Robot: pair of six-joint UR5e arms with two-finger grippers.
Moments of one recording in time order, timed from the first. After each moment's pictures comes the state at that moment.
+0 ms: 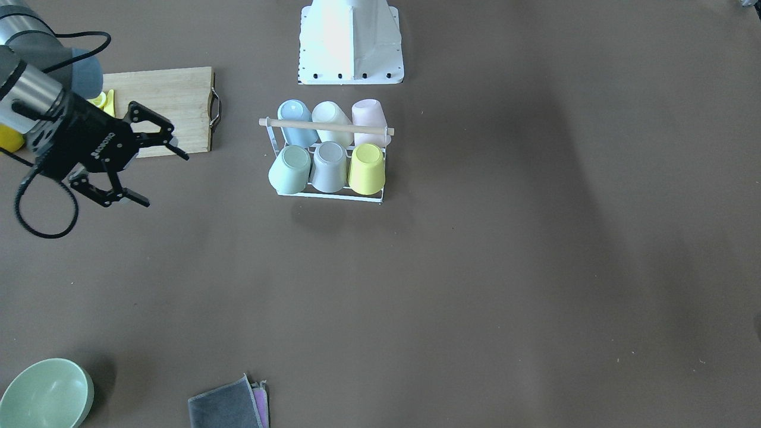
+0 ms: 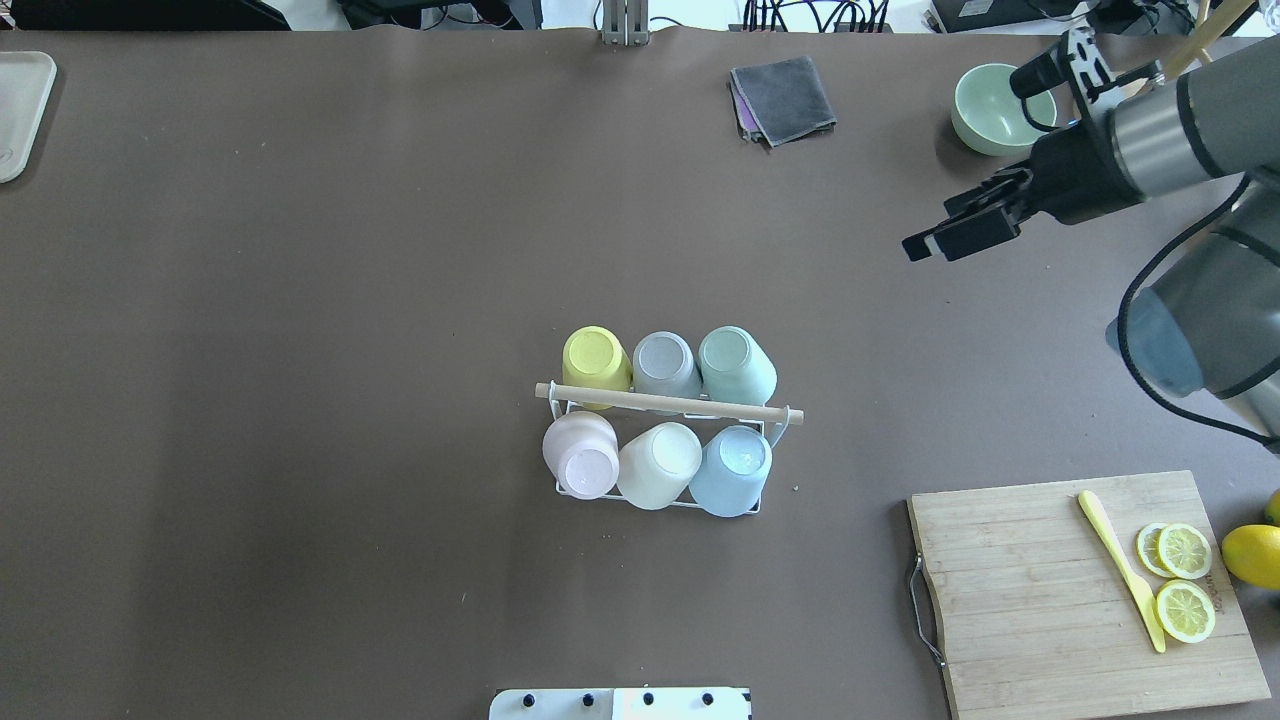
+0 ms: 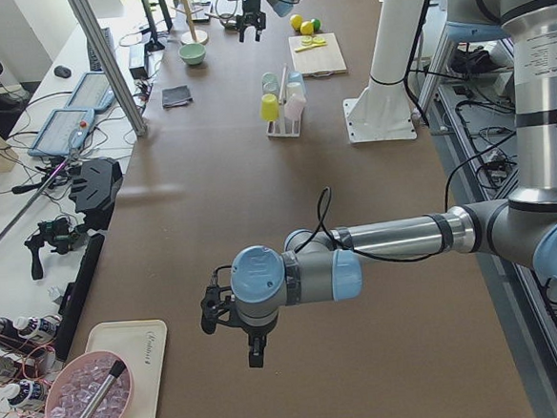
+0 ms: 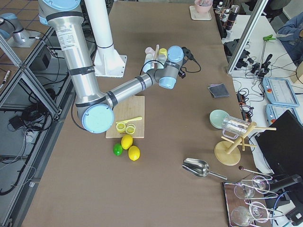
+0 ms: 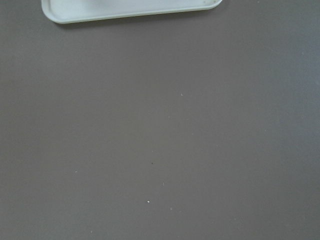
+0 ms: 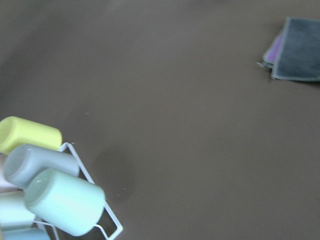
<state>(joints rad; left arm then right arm) -1.75 -1.45 -1.60 -1.62 -2.37 0.17 1.04 -1.33 1.76 -0.87 2.41 0.55</state>
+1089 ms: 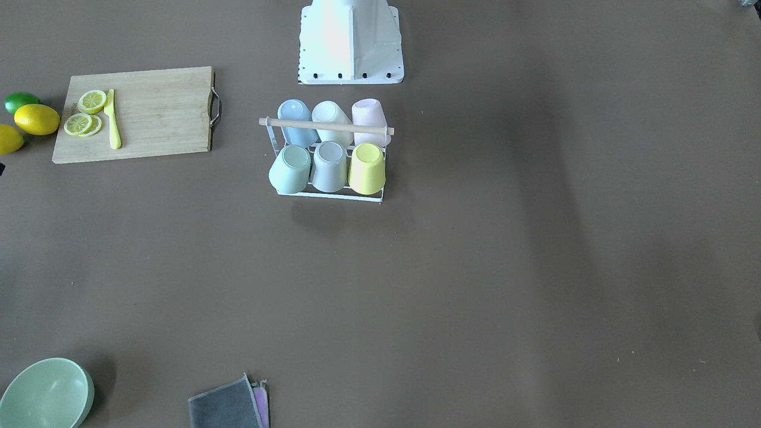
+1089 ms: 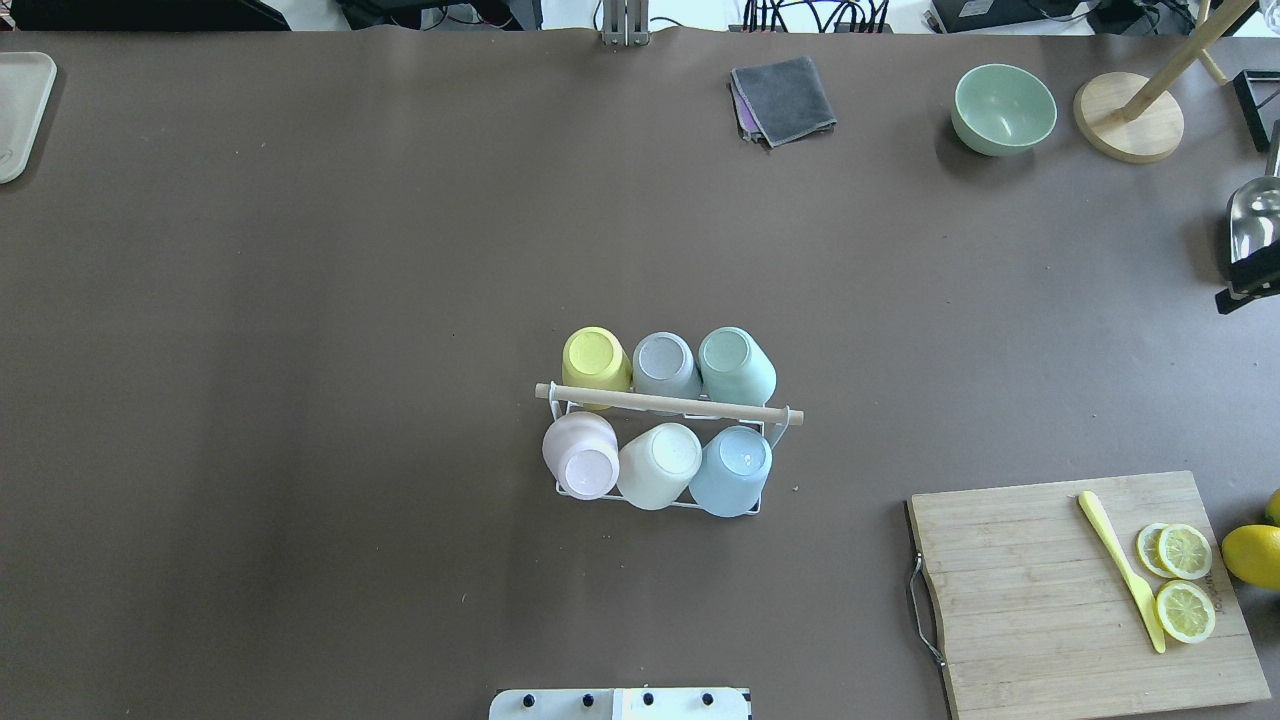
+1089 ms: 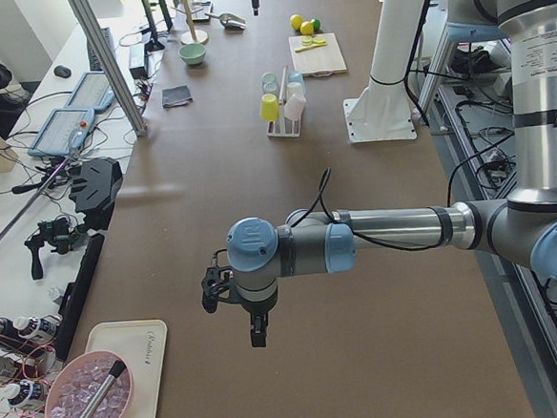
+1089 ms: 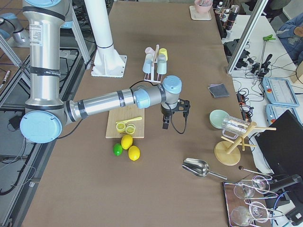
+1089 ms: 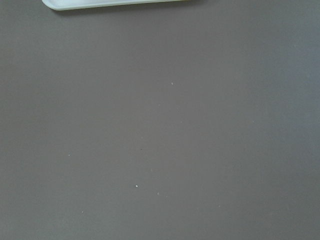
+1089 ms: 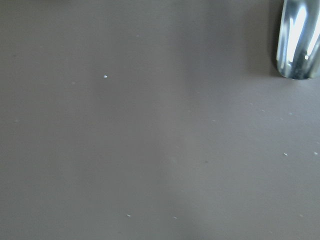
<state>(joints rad) -1.68 -1.44 -1.70 -1.54 -2.28 0.10 1.31 -1.67 1.87 -1.53 2.35 0.47</state>
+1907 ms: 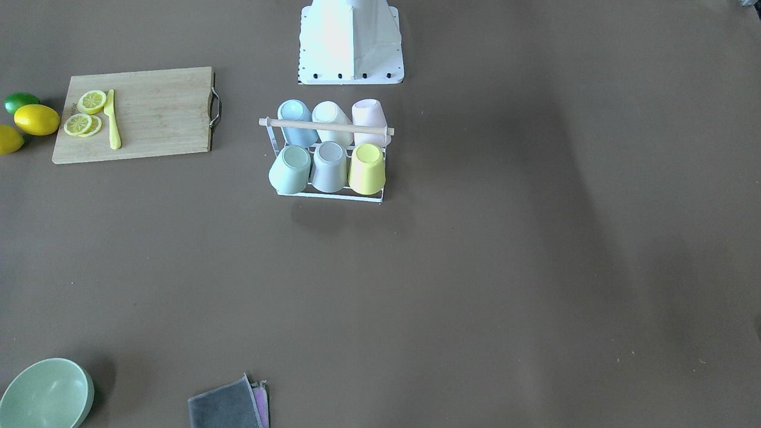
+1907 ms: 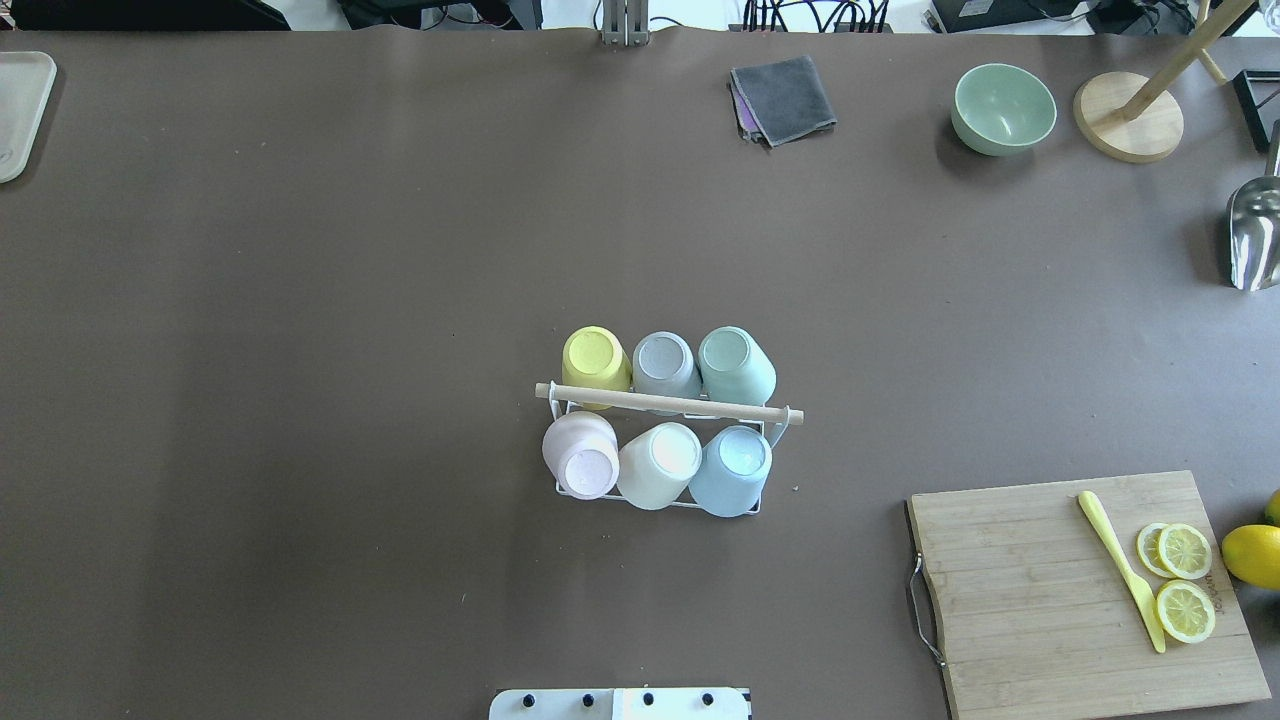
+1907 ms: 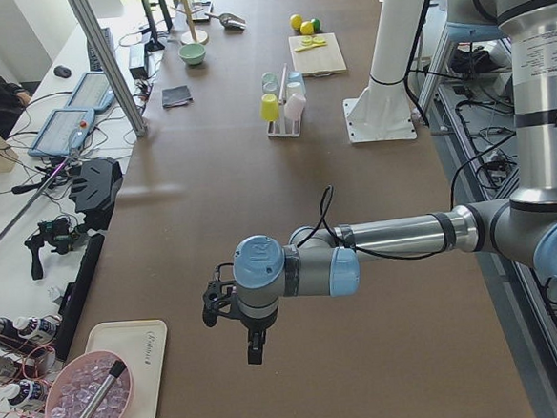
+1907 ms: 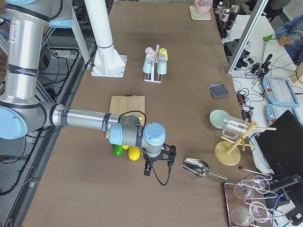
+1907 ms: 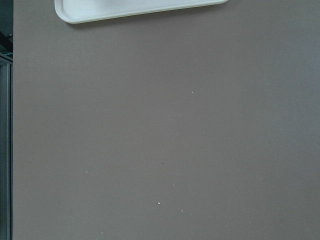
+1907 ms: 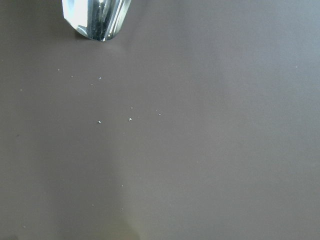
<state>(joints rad) -1.67 -1.46 -1.62 -1.71 -2.29 0.10 1.59 -1.77 1.67 -1.54 2.33 0.11</state>
